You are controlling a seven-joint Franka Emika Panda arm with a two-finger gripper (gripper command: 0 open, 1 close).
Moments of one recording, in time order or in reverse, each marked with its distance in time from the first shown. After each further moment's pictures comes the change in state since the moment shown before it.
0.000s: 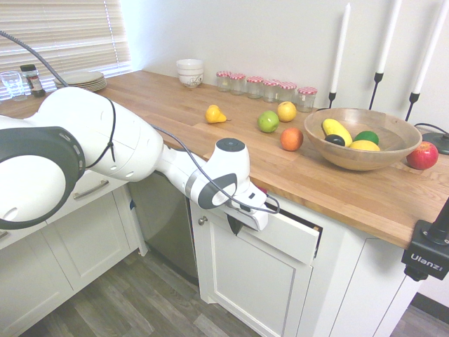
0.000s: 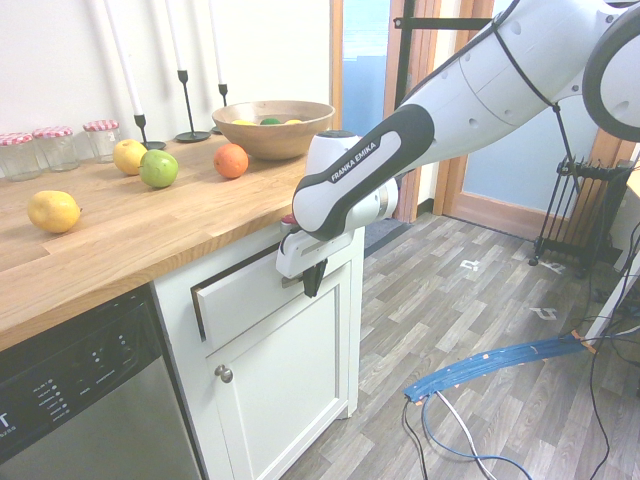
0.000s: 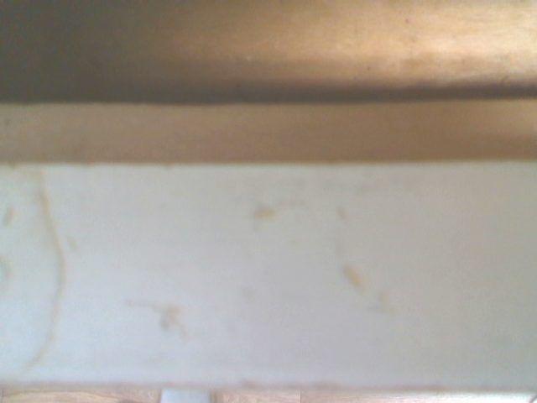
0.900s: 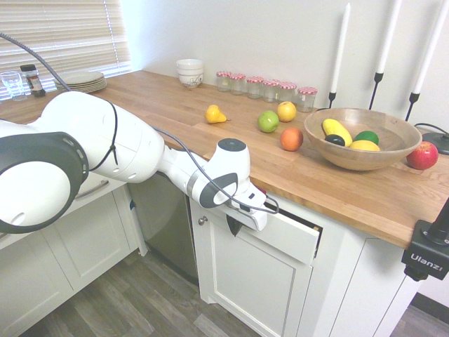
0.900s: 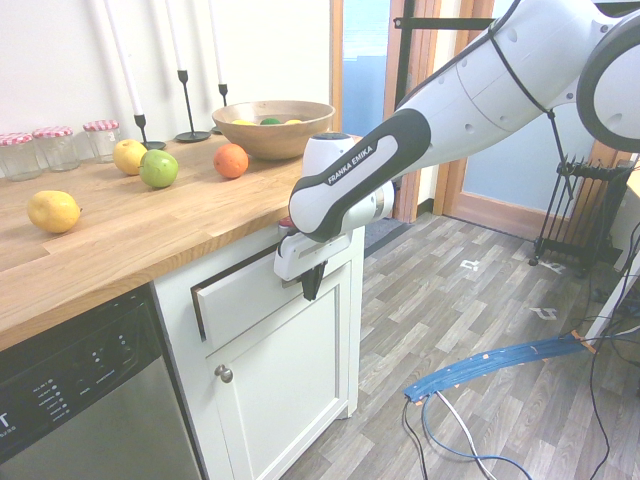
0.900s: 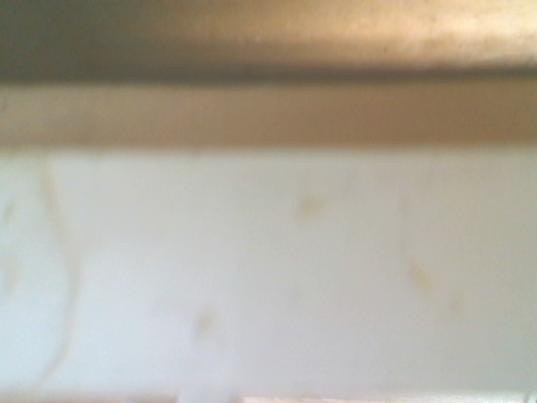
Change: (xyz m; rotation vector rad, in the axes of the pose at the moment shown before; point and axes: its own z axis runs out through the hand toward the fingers) arm -0.003 -0.002 0.003 -0.021 -0.020 0.004
